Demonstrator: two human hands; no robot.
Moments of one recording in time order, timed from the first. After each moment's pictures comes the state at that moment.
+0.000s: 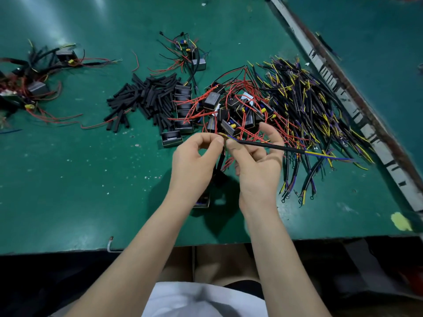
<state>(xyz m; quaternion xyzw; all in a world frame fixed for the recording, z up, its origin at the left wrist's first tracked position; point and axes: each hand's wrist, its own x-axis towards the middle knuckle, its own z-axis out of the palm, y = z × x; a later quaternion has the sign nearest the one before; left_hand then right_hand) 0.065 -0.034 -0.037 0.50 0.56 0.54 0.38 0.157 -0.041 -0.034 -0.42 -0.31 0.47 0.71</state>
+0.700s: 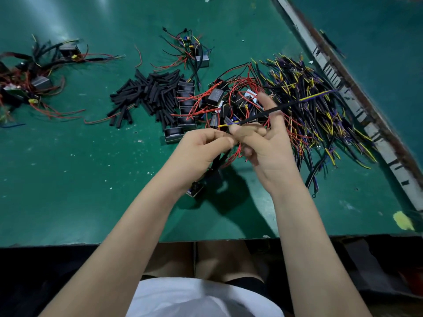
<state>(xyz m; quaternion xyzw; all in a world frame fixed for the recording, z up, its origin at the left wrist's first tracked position) 0.053 -0.031 -0.011 0.53 0.49 0.43 0.54 0.187 -0.016 -0.019 -0.37 -0.44 0.57 0.59</state>
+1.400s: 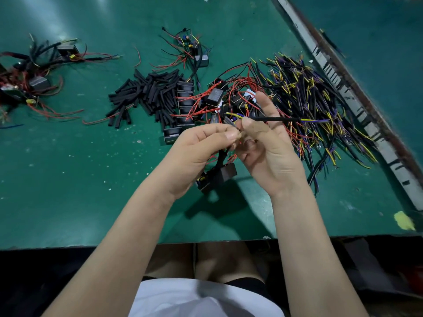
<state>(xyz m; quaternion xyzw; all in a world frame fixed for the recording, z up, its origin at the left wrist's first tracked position) 0.049 -0.036 -0.006 0.50 0.34 0.48 0.63 0.184 -0.023 -0.005 -0.30 -0.31 0.69 0.58</state>
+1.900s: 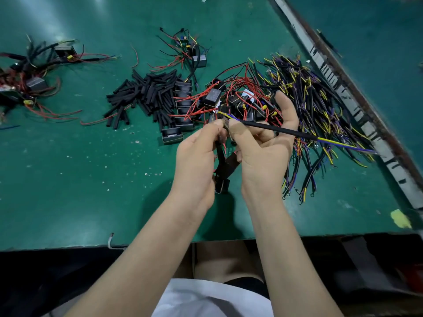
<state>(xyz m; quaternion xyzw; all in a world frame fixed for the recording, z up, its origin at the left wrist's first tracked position) 0.083 -0.045 -0.004 0.24 0.45 0.60 0.61 0.151 -0.039 -0.008 -0.38 -0.37 0.42 0.74</state>
